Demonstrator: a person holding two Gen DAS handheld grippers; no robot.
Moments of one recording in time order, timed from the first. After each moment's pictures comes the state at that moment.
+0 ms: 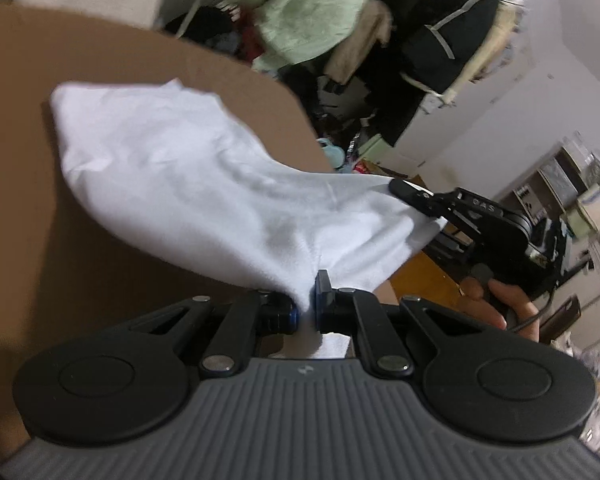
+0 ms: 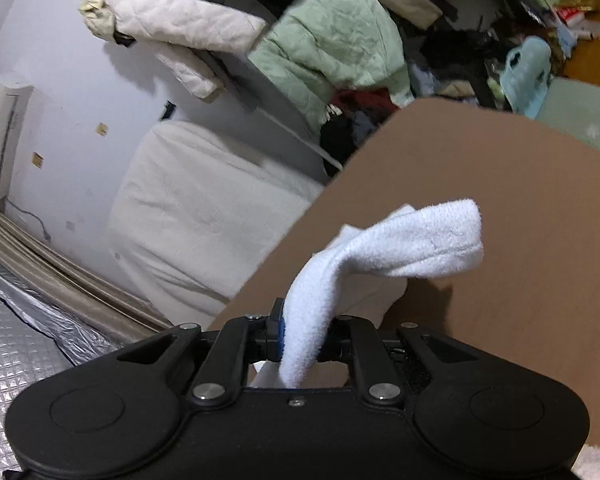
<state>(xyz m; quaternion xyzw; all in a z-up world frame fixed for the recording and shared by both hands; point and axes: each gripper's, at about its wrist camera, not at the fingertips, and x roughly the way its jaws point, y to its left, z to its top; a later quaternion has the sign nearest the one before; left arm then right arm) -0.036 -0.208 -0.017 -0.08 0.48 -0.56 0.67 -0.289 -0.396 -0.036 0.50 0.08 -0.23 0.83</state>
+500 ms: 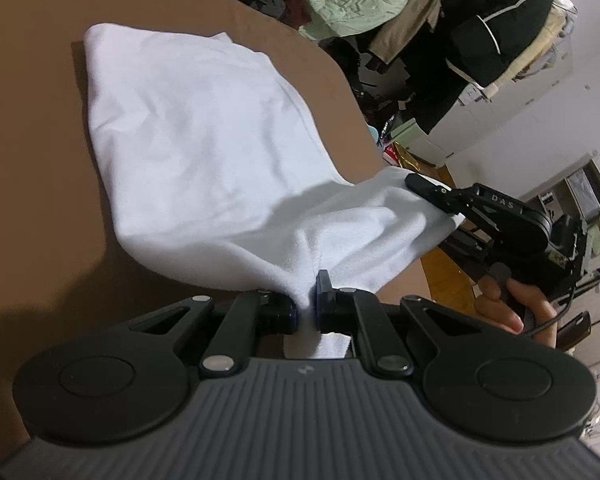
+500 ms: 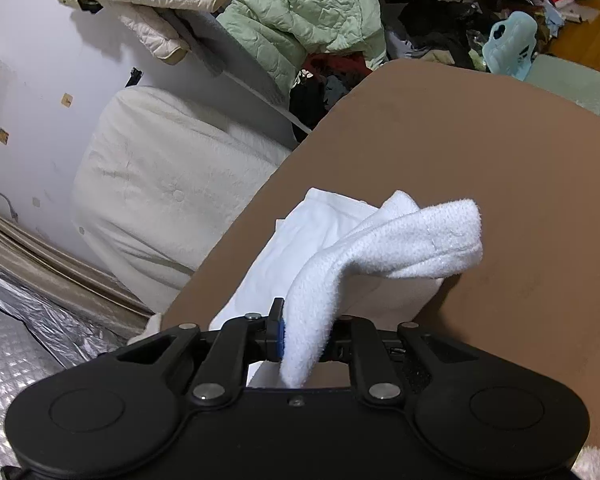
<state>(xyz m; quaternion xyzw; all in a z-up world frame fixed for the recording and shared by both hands) -0.011 -0.217 -0.063 -0.07 0.52 -0.53 0.67 -0.260 -0.407 -0.070 0.50 0.13 -0.24 0.82</state>
